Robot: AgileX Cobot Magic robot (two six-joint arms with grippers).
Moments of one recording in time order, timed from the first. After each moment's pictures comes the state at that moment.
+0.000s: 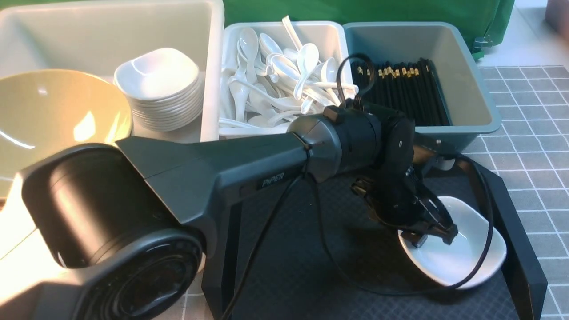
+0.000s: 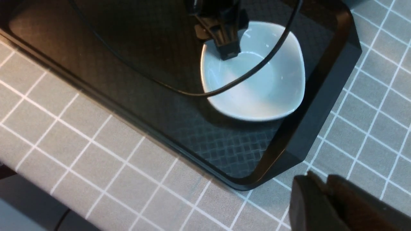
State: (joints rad) right arm 0.72 0.62 -0.88 -0.26 1.26 0.22; left arm -0.86 2.24 -1.79 -0.28 0.83 0.04
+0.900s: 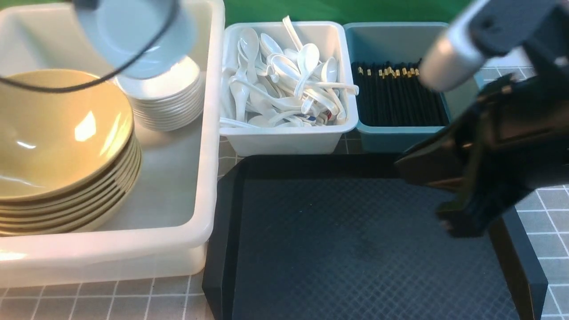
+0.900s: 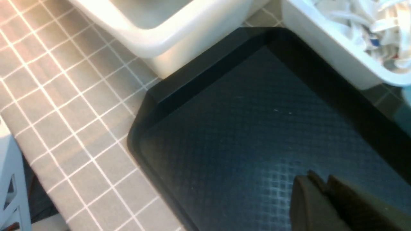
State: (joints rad) right arm 0.76 1.16 -1.20 0.05 0.91 -0.07; left arm -0.02 1.58 -1.73 -0.09 1.05 0.09
